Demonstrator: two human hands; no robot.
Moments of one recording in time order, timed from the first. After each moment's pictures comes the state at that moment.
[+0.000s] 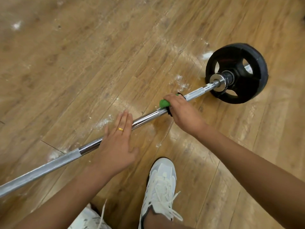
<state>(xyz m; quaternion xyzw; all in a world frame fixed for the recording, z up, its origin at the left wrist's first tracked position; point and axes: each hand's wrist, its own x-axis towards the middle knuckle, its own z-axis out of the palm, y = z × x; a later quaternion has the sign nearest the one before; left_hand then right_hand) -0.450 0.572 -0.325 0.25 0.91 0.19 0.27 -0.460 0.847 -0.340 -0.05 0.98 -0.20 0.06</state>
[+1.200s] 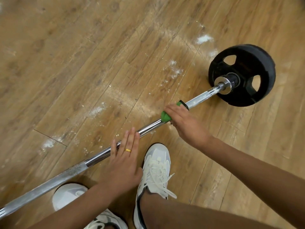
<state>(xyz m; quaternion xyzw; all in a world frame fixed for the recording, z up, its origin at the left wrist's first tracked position) -0.357 0.570 -0.336 0.32 0.90 0.13 0.27 -0.366 0.852 -0.342 -0.09 0.98 -0.18 0.06</state>
